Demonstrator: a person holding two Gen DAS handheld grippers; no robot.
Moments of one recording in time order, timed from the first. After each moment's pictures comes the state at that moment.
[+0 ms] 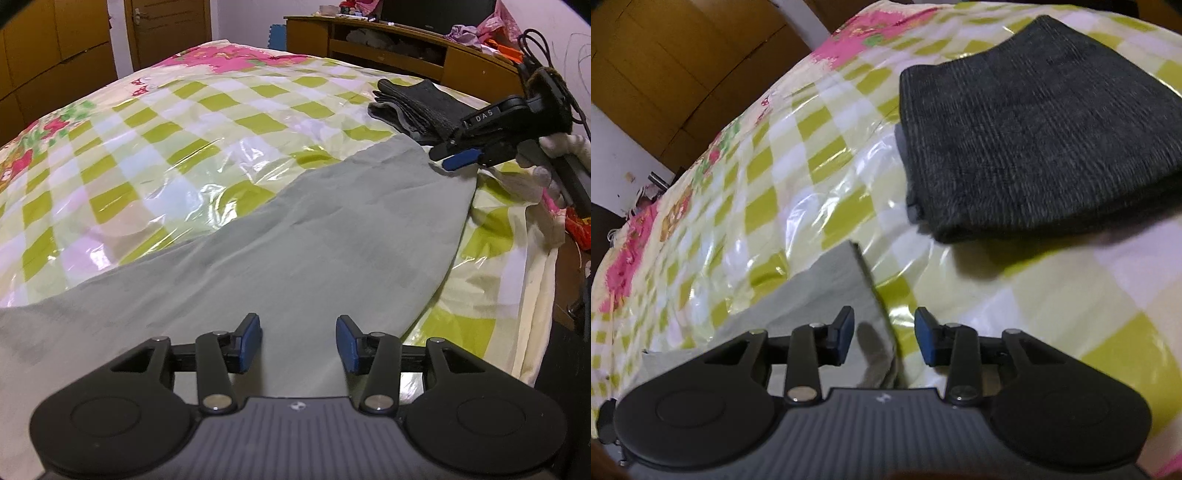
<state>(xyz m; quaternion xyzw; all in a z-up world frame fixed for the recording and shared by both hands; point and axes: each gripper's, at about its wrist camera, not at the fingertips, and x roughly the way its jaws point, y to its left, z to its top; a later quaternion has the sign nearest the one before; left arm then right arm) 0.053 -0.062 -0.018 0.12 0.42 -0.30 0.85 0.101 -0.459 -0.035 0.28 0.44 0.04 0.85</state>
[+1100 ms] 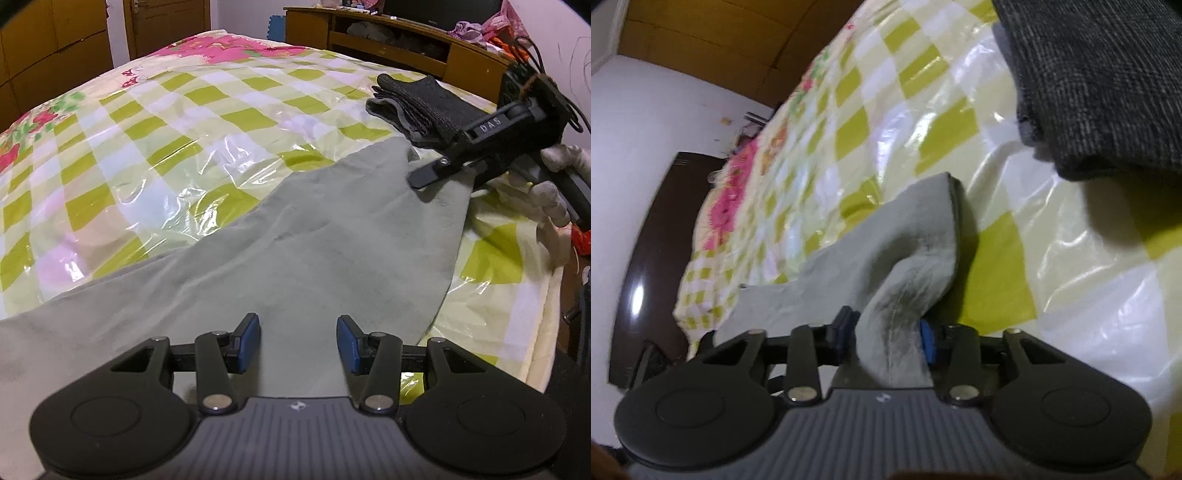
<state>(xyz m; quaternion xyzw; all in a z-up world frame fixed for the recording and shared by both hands) 0.070 -0.086 -0.024 0.11 0.43 -0.30 0.84 0.135 -0.447 -0.071 0.34 0.50 0.25 0.76</state>
